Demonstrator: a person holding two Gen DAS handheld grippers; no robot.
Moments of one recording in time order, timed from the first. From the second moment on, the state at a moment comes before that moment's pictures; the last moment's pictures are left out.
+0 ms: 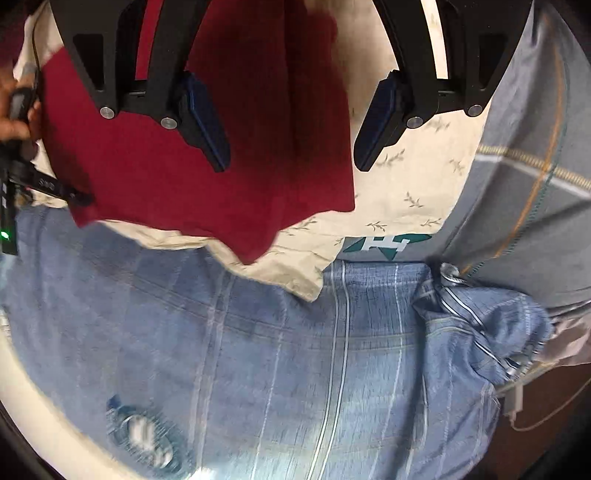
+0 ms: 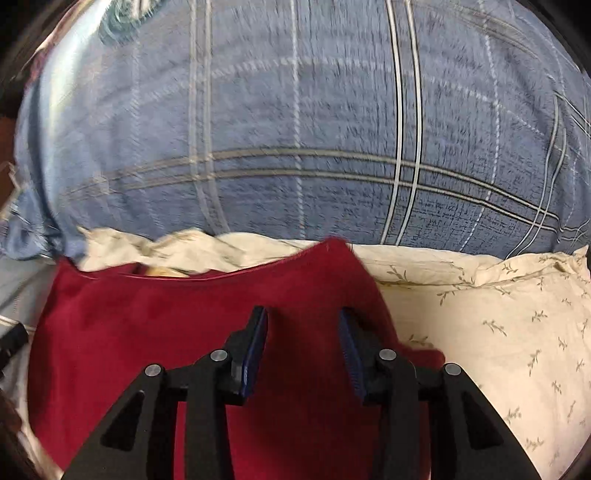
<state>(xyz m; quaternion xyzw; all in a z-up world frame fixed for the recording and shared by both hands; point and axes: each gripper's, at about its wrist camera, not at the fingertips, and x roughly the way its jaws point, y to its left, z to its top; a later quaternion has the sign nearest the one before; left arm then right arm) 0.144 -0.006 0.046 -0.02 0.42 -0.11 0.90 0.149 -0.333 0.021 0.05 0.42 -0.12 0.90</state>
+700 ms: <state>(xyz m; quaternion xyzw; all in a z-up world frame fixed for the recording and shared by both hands) 0.052 0.037 0.061 -0.06 0.44 -0.12 0.89 0.021 -0.310 0.050 0.11 0.41 -0.06 0.90</state>
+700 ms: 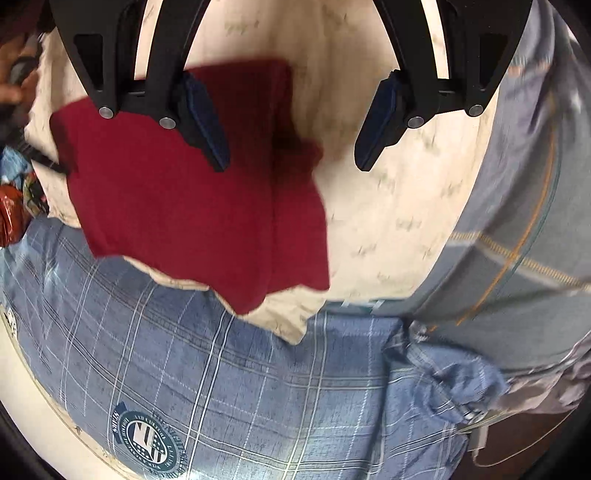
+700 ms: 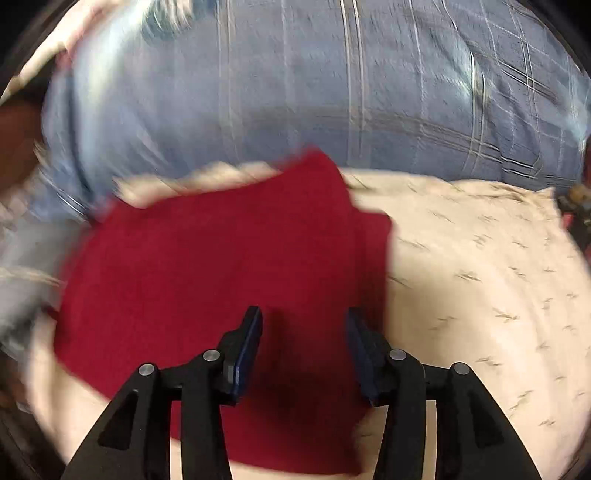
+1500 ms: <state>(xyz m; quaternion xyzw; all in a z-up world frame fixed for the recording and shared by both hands) 0.067 0.042 0.029 -0.07 0.45 -0.12 0.88 0.206 -0.076 0.013 -0.01 0.48 0.08 0.87</state>
